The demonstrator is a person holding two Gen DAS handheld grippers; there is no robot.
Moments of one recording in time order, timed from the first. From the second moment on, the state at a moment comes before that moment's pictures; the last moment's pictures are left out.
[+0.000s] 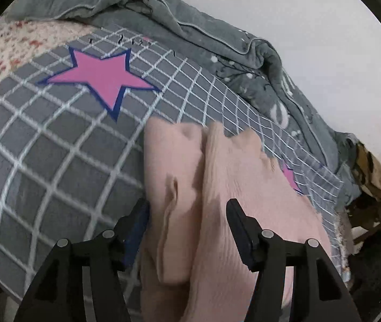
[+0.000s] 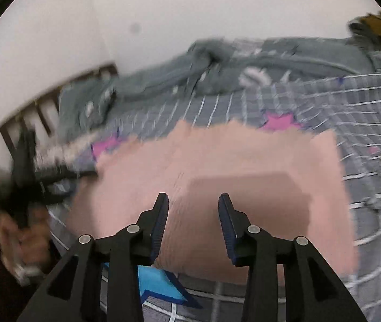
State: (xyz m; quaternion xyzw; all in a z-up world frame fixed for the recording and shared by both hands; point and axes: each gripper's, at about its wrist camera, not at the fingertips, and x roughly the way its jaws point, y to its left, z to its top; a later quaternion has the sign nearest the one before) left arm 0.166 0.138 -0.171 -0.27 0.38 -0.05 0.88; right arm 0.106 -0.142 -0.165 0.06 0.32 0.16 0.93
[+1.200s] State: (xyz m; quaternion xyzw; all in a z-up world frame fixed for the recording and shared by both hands) left arm 0.165 0.122 -0.194 -0.24 0.38 -0.13 0.88; right arm 0.155 -0.096 -0.175 -0.06 0.34 0.11 0.93
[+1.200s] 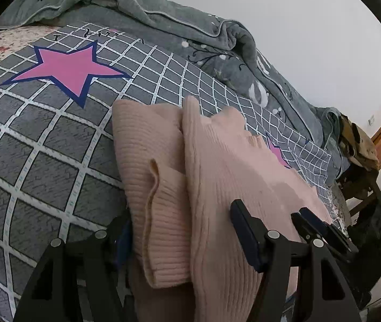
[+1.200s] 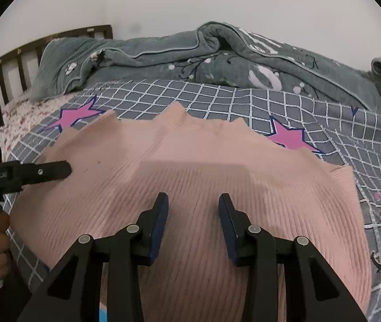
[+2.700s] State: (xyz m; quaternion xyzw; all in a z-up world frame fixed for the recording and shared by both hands) left arm 0.156 -0.006 -0.065 -0.18 0.37 -0.07 0.91; right arm 0.080 -0.285 -0.132 0.08 0.25 0.04 0.96
